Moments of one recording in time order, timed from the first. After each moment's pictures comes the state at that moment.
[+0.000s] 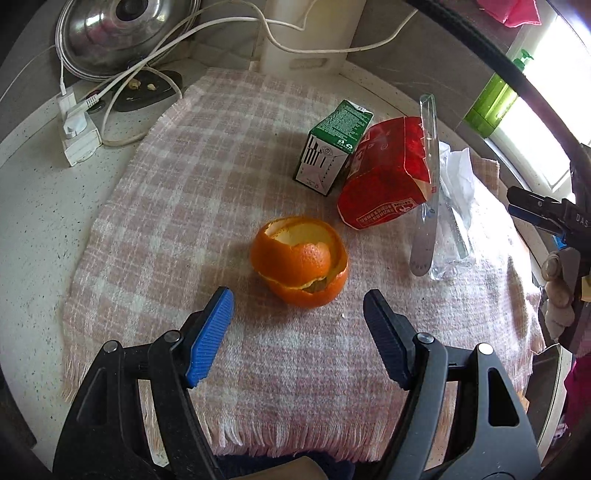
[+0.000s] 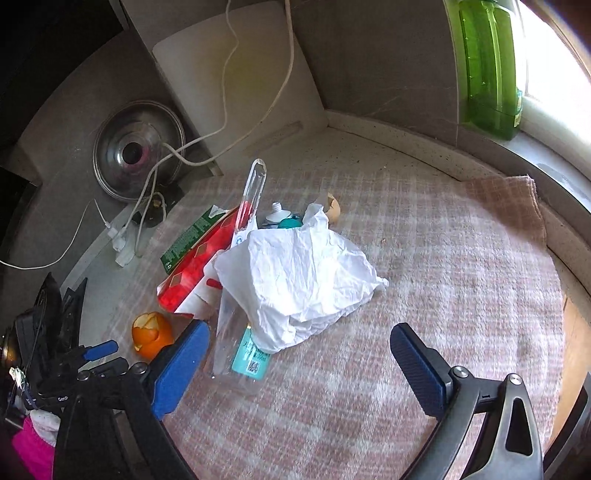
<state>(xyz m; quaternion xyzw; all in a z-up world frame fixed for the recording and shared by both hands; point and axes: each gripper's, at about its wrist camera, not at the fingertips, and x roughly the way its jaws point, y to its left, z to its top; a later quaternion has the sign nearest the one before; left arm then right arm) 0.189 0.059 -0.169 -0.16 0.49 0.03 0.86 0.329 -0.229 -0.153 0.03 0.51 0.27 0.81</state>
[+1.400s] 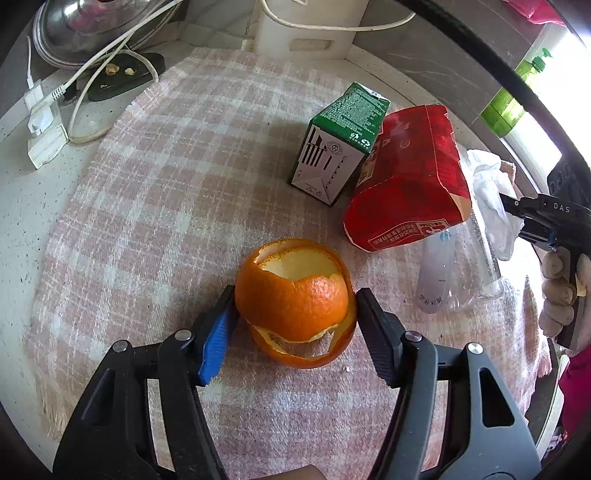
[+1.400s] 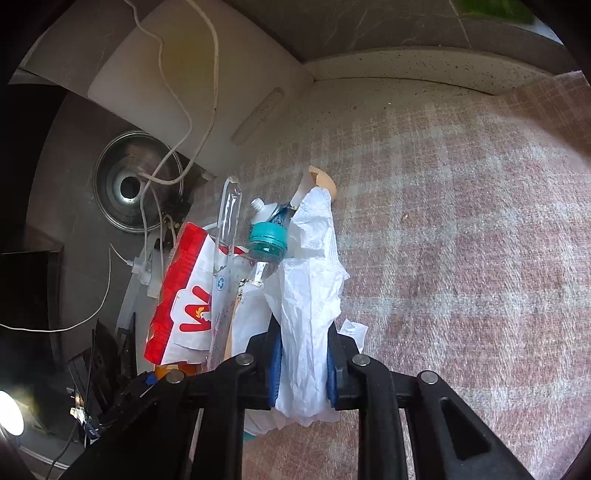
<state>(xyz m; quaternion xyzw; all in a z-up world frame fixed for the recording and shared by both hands) 0.238 0.060 -0.203 -0.17 0.51 0.02 0.84 0.384 -0.248 -0.223 0.19 0.58 0.32 0.73</state>
